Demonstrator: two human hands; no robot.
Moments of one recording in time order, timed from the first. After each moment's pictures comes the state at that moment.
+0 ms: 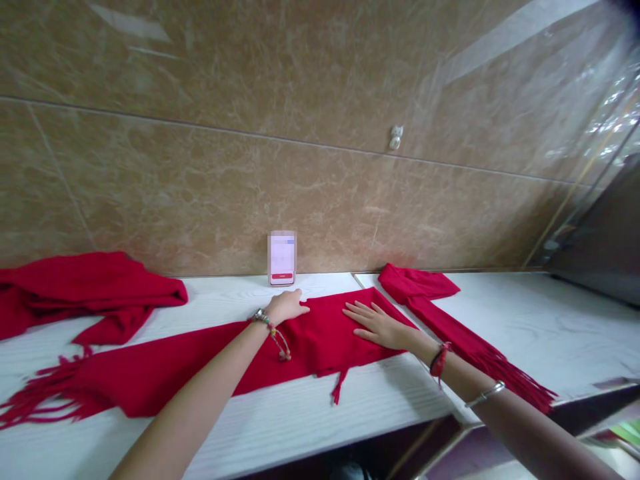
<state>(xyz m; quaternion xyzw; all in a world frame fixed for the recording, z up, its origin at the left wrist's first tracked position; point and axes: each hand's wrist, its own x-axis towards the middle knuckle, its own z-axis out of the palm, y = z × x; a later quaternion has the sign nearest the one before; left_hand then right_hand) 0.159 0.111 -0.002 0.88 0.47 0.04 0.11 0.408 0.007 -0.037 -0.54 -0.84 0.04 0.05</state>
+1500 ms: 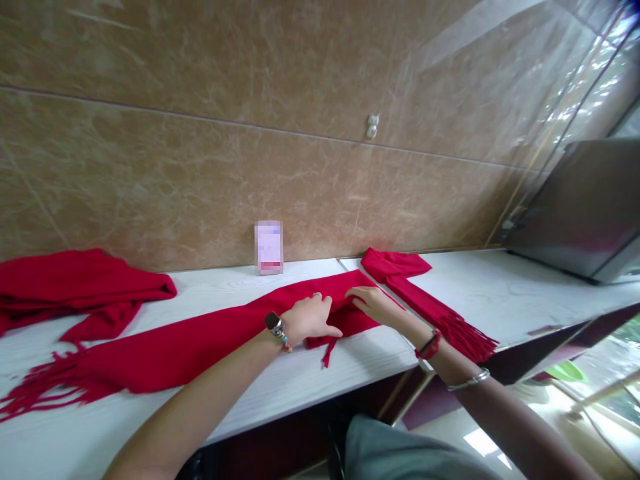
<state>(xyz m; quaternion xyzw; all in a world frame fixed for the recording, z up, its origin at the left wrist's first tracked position) 0.190 0.008 0.022 0.95 0.30 -0.01 0.02 0.384 -0.031 -0.007 -0.57 -0.80 -0.01 0.20</state>
